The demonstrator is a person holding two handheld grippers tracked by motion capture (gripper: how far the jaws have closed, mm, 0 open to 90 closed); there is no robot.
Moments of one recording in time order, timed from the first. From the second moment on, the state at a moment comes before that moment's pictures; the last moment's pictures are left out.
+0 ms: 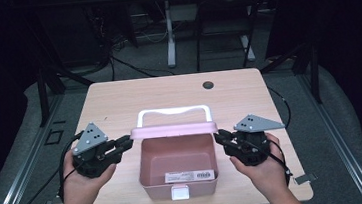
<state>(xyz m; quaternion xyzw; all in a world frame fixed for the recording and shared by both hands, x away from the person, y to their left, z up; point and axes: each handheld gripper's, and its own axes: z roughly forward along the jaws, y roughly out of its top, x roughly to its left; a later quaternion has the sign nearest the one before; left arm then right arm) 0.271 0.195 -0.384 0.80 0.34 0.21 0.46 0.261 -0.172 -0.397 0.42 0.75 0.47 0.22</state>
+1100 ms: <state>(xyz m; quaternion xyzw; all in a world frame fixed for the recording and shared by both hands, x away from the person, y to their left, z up) 0.255 0.198 -0.393 0.80 0.33 0.21 0.46 0.234 -0.171 -0.394 0.40 0.75 0.48 0.23</state>
